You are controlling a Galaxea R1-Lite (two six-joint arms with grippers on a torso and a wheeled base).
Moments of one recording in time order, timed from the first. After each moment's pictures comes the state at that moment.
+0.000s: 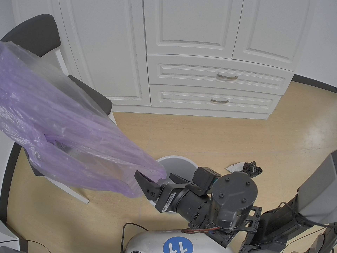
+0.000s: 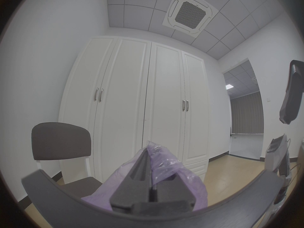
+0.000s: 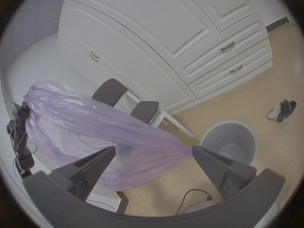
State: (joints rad) left arm -0.70 0.87 -0.58 -0.86 0.28 0.24; right arm 1.07 1.99 -0.67 -1.26 -0.38 0.67
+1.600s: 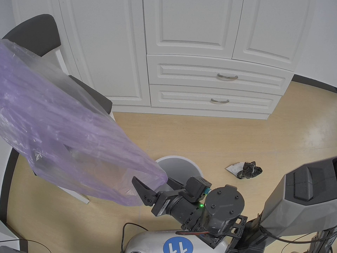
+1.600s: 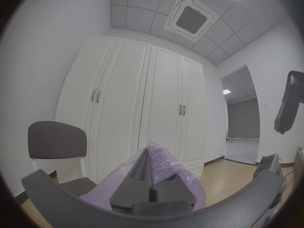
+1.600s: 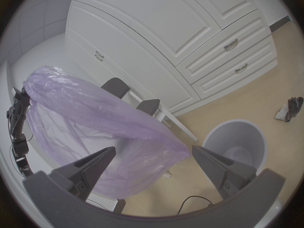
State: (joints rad) left arm -0.75 0.86 -0.59 -0.86 0.28 0.23; right arm 1.05 2.18 -0.65 -1.55 -0.34 0.61
